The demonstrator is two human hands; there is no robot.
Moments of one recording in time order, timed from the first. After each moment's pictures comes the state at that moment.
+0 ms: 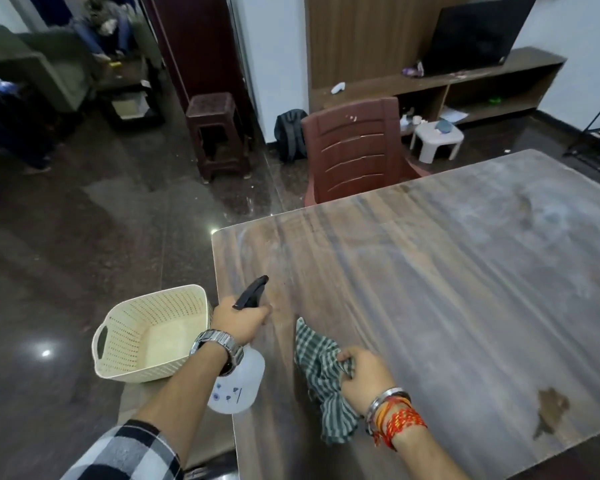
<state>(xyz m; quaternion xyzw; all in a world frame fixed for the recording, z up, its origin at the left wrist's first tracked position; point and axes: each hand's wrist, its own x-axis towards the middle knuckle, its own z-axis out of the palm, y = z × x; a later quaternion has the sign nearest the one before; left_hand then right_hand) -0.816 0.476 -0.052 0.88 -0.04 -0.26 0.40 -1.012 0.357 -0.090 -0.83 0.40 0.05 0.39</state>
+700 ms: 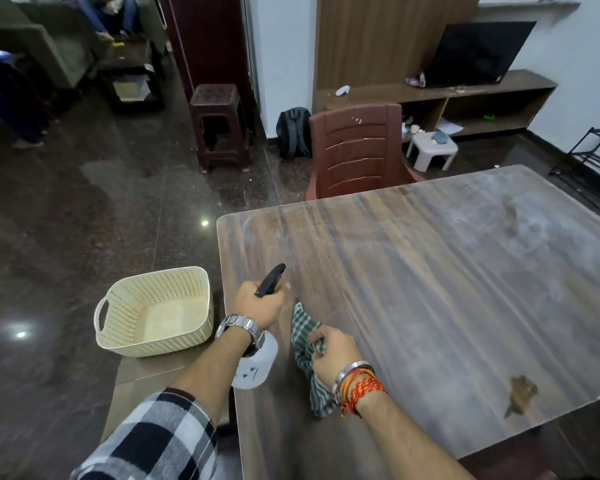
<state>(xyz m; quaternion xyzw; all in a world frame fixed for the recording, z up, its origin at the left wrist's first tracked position) -0.850 0.481 -0.037 0.85 -0.08 -0.24 0.46 -0.992 0.401 -0.064 -0.84 0.37 0.07 0.39</state>
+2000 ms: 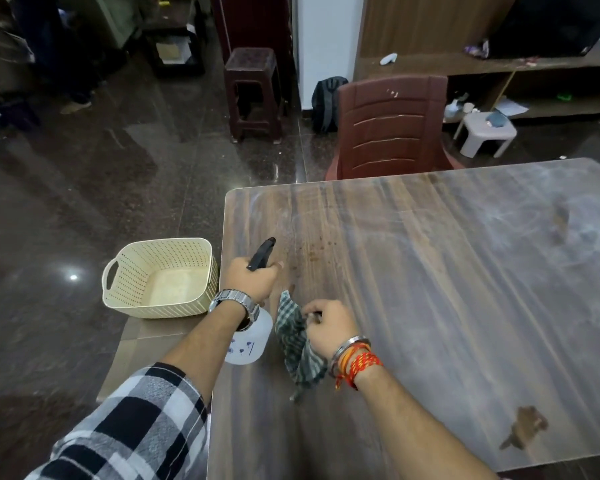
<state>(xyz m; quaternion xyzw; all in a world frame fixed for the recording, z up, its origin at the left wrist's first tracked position) -0.850 0.445 -0.042 0.86 0.03 -0.21 0.45 -0.974 0.343 -0.078 -0.84 0.29 0.02 0.45</state>
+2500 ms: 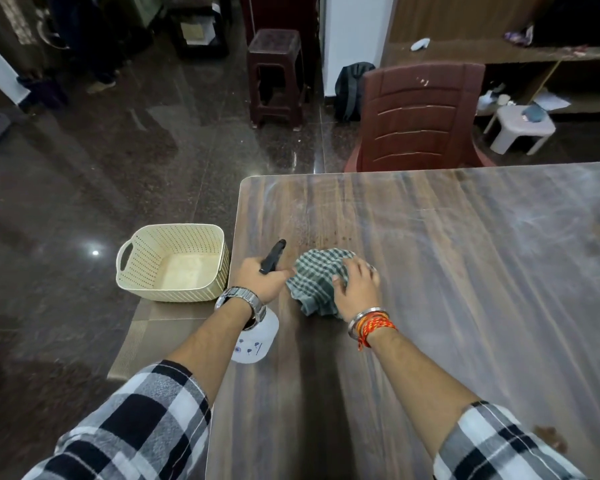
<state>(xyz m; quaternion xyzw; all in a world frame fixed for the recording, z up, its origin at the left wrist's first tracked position) -0.849 0.446 -0.060 0.86 0.04 -0.24 0.46 -0.925 0.274 -0.150 -0.93 0.26 -0.03 0.27</state>
